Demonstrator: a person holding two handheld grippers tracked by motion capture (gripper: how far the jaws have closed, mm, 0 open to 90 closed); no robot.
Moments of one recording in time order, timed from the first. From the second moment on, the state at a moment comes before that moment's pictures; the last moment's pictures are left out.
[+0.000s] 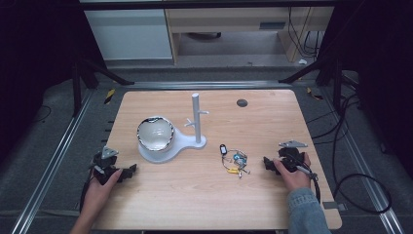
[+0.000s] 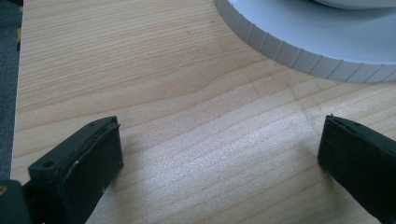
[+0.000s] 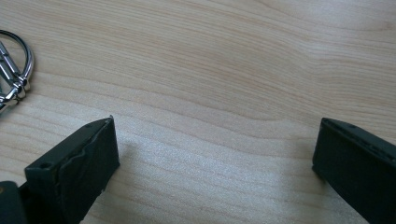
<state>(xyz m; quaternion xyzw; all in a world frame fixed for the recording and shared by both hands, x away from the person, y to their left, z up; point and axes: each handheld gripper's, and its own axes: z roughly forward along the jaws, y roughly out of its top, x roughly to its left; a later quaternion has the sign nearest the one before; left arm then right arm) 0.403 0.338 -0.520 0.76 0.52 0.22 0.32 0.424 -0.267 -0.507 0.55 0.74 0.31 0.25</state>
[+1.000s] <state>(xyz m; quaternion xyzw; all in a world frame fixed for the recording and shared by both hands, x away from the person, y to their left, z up) 0.402 0.338 -0.520 0.76 0.52 0.22 0.32 0.405 -0.221 -0.472 0.44 0.85 0.26 0.16</state>
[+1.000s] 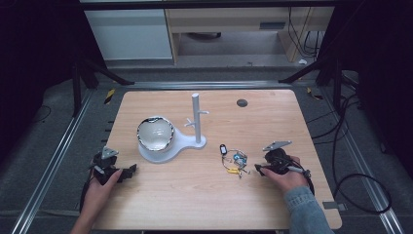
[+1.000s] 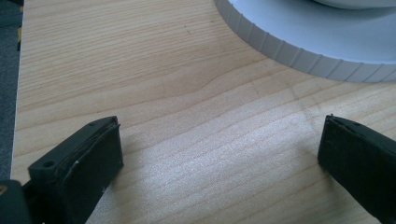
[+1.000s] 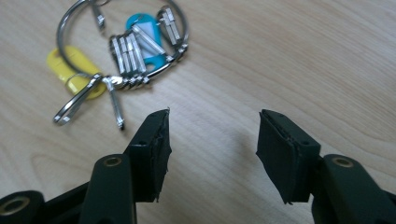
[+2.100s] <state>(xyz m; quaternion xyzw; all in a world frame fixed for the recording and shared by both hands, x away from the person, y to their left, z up) 0.402 0.338 -0.520 0.76 0.52 0.22 0.32 0.435 -0.162 -0.452 0.32 0.94 0.10 0.01</state>
